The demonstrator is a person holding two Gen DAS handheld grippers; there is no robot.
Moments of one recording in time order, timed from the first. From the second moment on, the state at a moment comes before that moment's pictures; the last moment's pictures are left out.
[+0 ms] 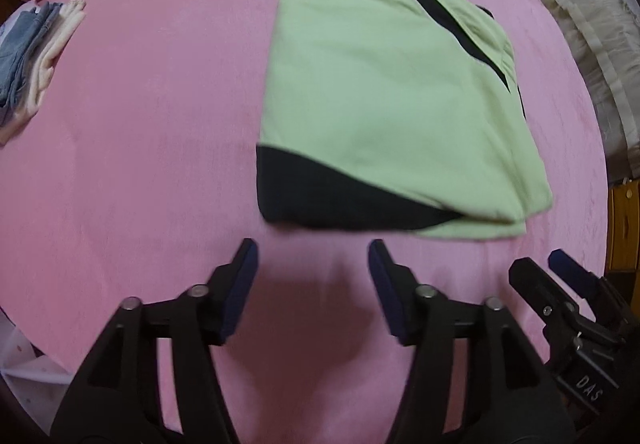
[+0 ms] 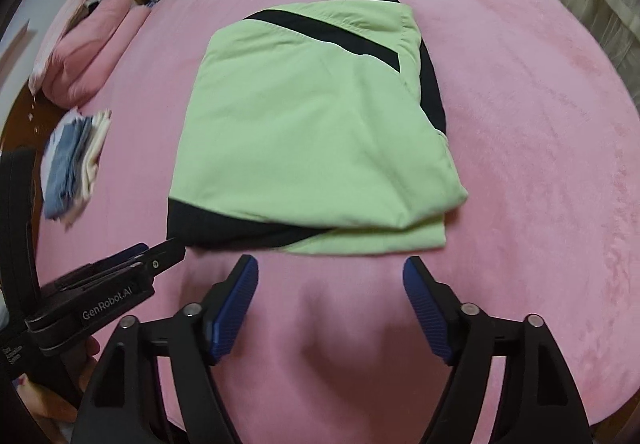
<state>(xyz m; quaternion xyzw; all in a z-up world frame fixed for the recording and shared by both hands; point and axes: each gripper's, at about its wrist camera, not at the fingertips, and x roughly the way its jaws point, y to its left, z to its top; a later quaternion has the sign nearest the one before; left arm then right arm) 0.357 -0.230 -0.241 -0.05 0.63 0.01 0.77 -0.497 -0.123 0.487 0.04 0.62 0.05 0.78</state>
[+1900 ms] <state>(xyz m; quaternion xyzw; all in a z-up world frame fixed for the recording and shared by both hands) 0.546 -0.159 -0.345 -0.27 0.63 -0.09 0.72 -0.310 -0.227 0.378 0.30 0.61 0.11 0.72</state>
